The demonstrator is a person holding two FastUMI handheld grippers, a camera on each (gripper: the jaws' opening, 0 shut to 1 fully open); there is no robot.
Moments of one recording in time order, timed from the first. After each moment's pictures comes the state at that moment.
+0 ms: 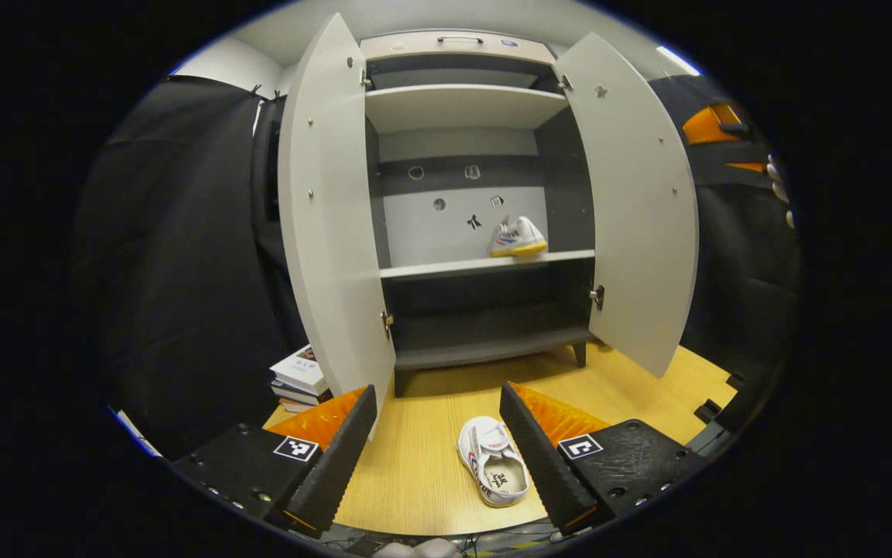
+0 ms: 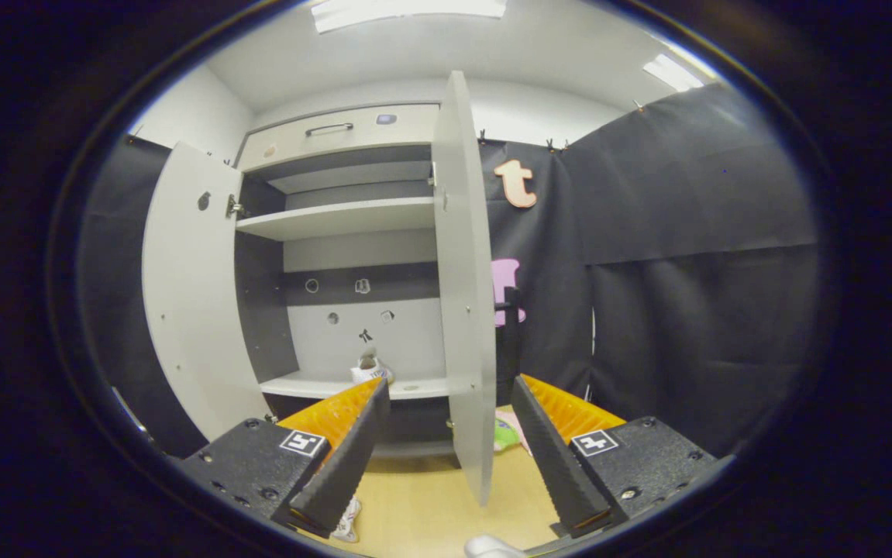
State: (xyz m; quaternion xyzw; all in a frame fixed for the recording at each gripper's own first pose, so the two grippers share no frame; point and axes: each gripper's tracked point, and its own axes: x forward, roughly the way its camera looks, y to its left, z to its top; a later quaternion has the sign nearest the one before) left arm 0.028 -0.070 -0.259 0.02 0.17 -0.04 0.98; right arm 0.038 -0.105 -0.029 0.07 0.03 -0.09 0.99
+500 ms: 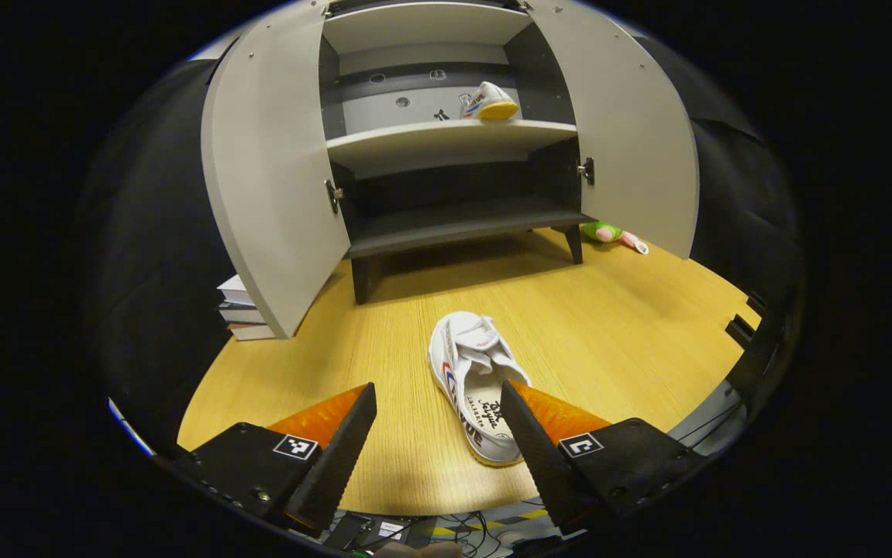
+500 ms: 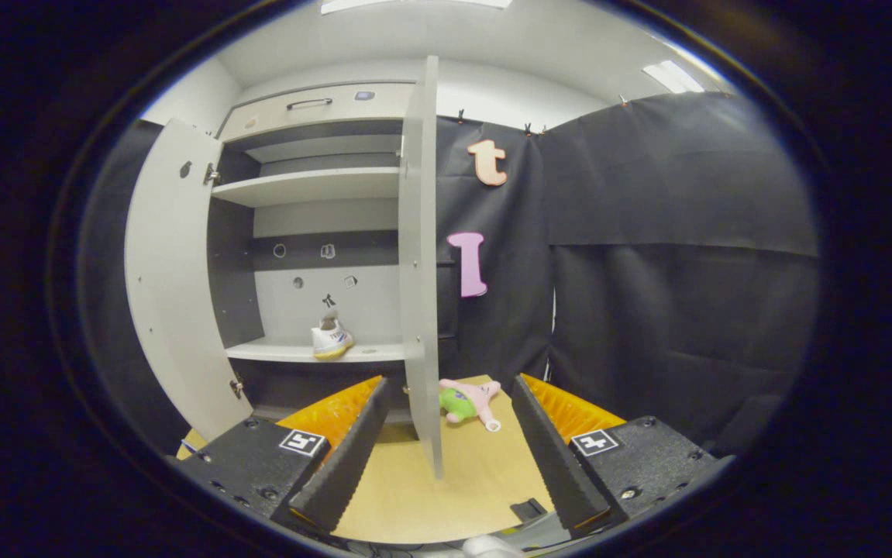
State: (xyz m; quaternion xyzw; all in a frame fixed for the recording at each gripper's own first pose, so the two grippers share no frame) left arm 0.030 -0.097 -0.427 0.04 0.29 -0.07 0.95; right arm 0.004 -0.129 -0.061 0.05 0.08 -0.15 0.98
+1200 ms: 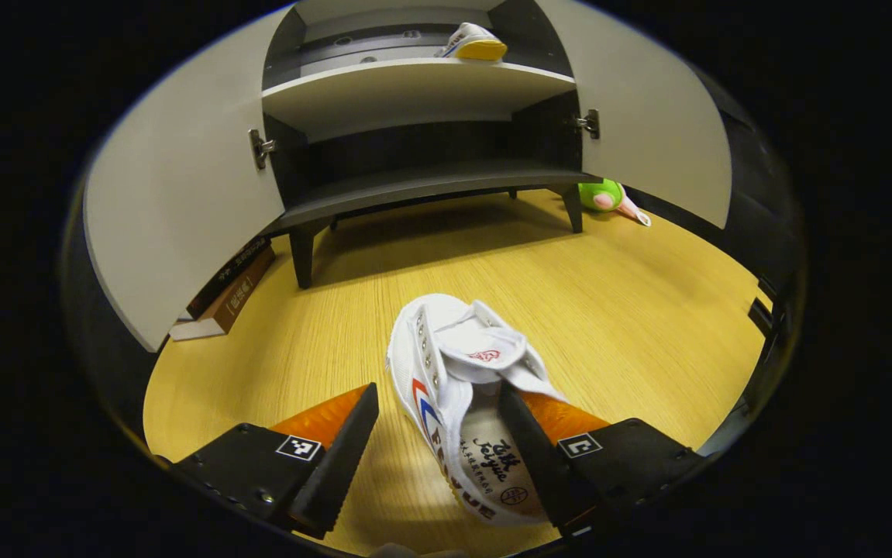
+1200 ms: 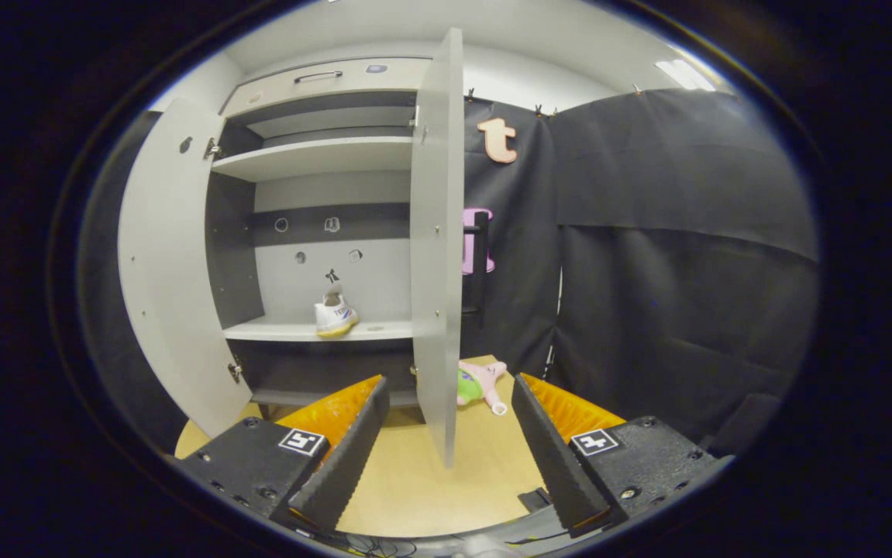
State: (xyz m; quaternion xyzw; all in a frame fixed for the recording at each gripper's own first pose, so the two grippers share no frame) left arm 0.096 -0.117 -0.486 0.02 0.33 -0.11 0.94; right arm 0.032 -0.109 -0.081 0.04 0.12 -0.14 0.98
